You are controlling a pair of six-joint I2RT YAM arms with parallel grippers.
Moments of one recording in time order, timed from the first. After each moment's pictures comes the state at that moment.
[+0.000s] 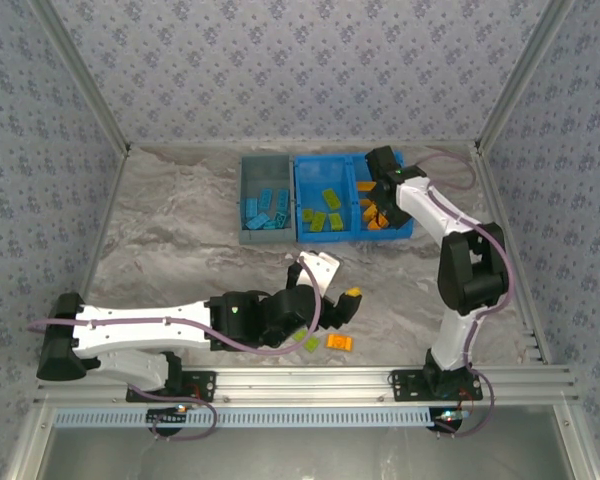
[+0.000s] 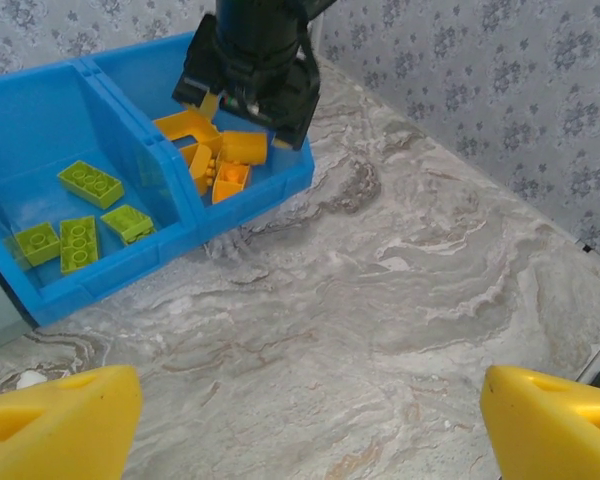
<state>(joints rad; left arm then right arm) -1.47 1.28 1.09 -0.31 -0.64 -0.51 0.31 1.82 1.49 -0.82 0.33 1.14</state>
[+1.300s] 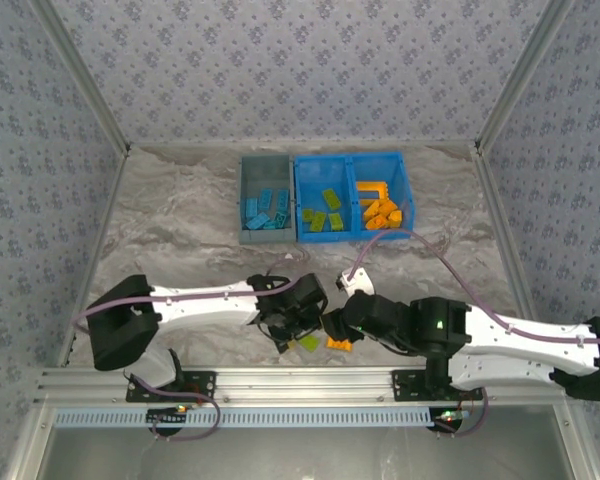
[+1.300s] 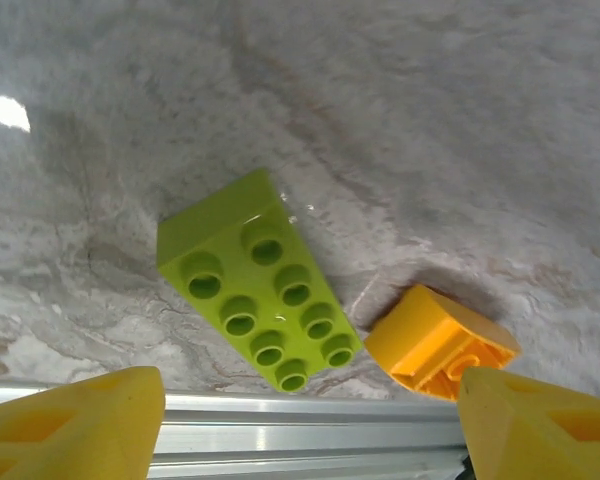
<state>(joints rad) -1.19 1.57 0.95 -0.62 0.15 -1.68 1.38 0.89 0.88 -0.85 0.41 0.71</state>
